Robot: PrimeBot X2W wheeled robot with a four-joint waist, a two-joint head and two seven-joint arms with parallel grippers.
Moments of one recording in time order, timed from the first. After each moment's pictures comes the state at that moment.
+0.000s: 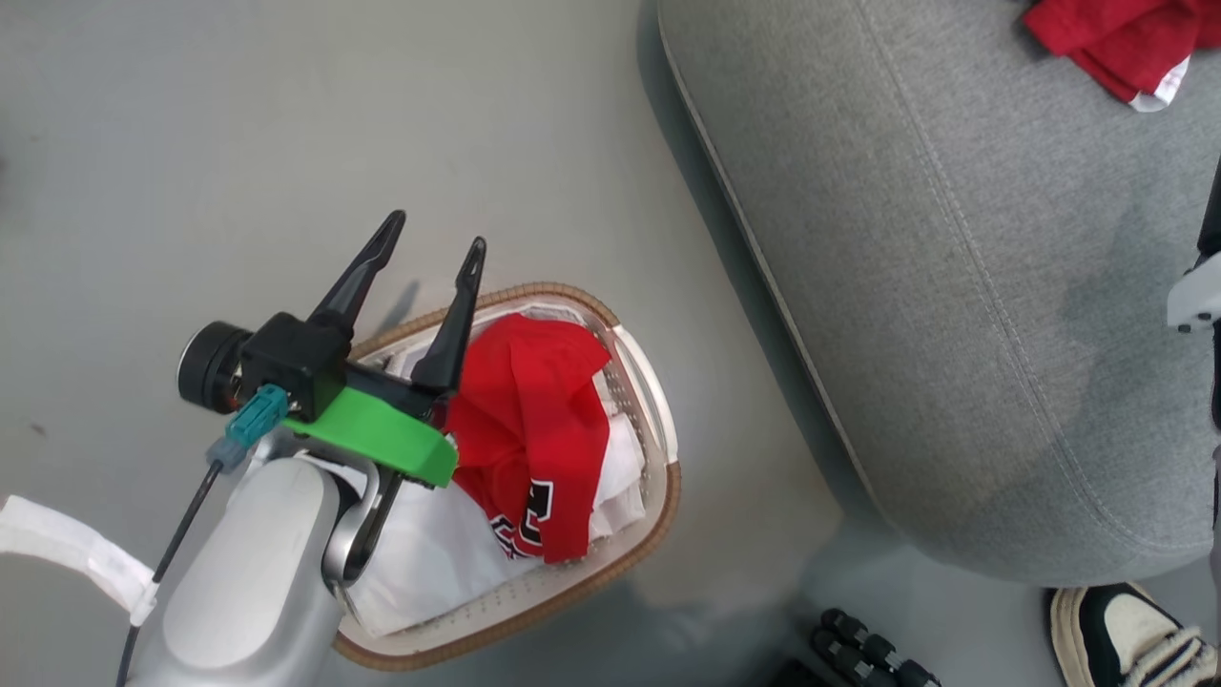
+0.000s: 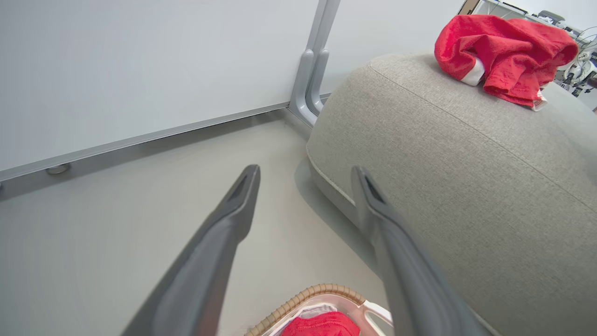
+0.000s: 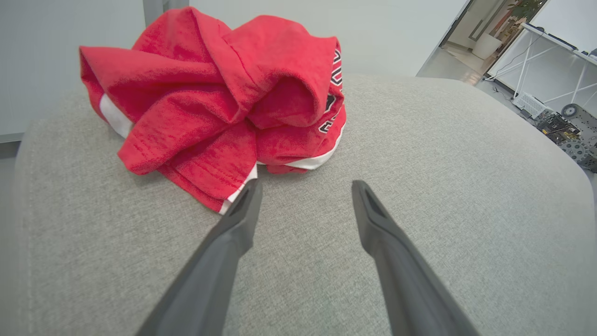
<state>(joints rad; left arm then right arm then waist) -0.49 0.26 -0.47 0.28 -0.41 -0.13 -0.26 -0.67 -0.23 -0.38 0.58 0.01 0.13 -0.26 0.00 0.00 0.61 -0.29</state>
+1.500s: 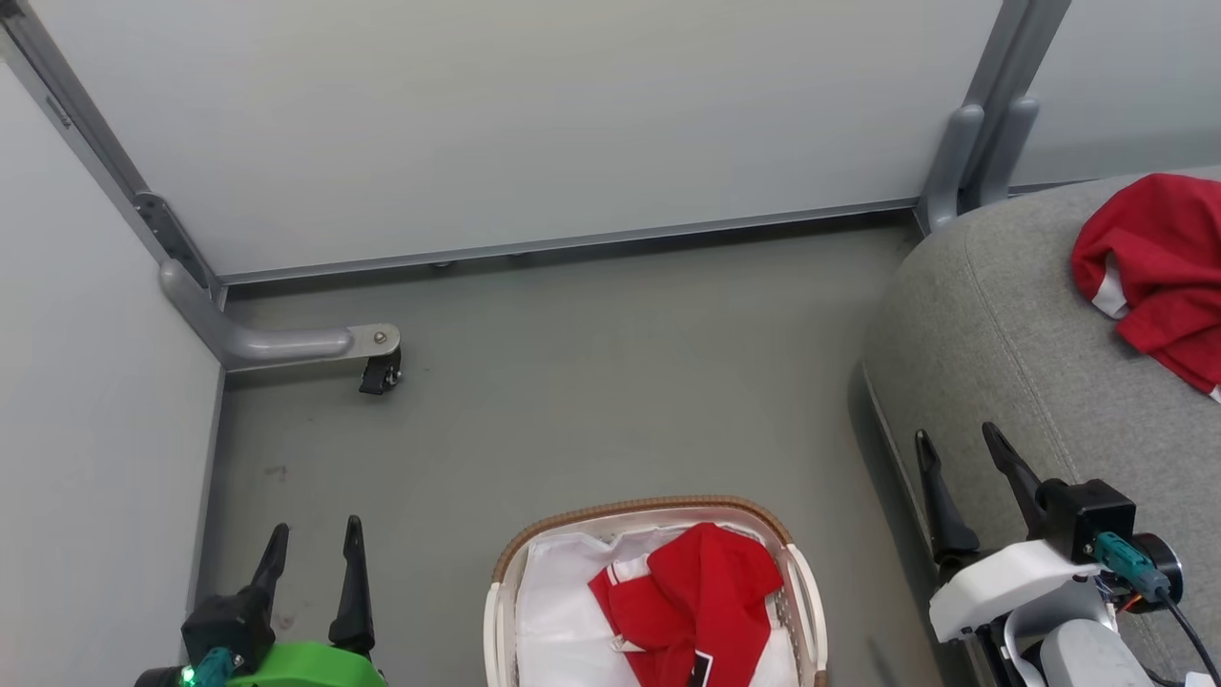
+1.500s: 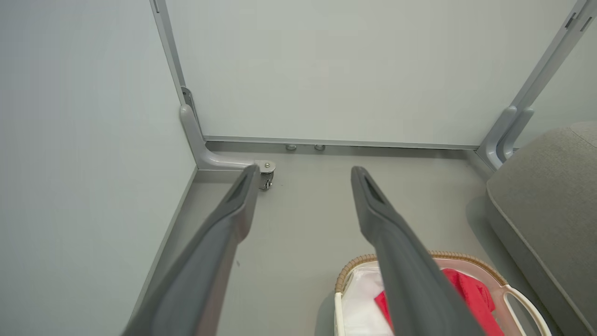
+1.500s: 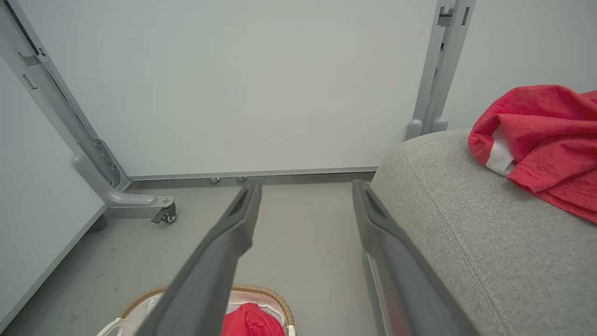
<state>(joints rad) -0.02 0.06 -0.01 0.38 -0.20 -0.13 -0.26 -0.12 -0.06 -0.01 0.32 0.16 0.13 -0.26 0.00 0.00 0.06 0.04</state>
